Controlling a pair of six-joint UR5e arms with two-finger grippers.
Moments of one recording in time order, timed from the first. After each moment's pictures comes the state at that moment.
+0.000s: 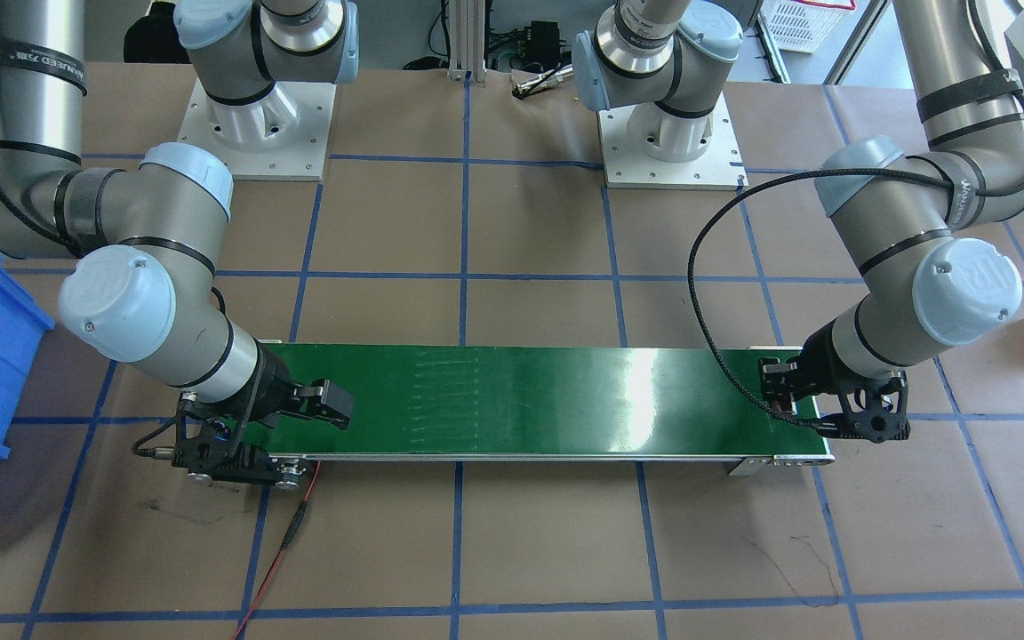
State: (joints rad) left arm -1.30 -1.90 -1.72 -1.23 1.60 0.28; right arm 1.57 -1.18 1.68 -2.03 -1.32 0.10
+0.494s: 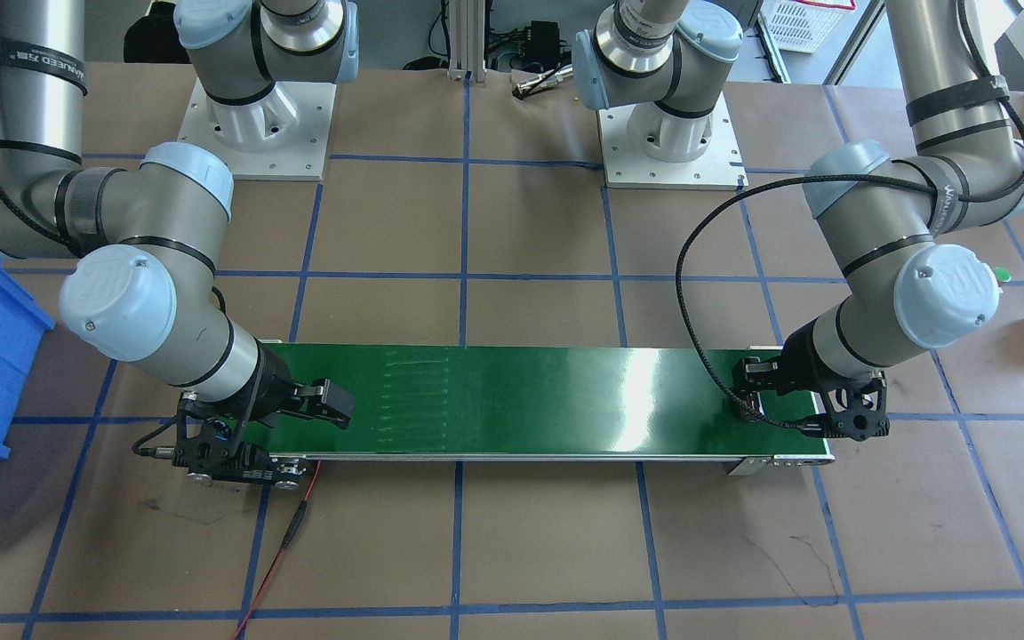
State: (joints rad) left arm -1.31 -1.90 -1.75 -1.24 1.56 0.21; right arm 1.57 -1.18 1.68 -2.03 -1.32 0.10
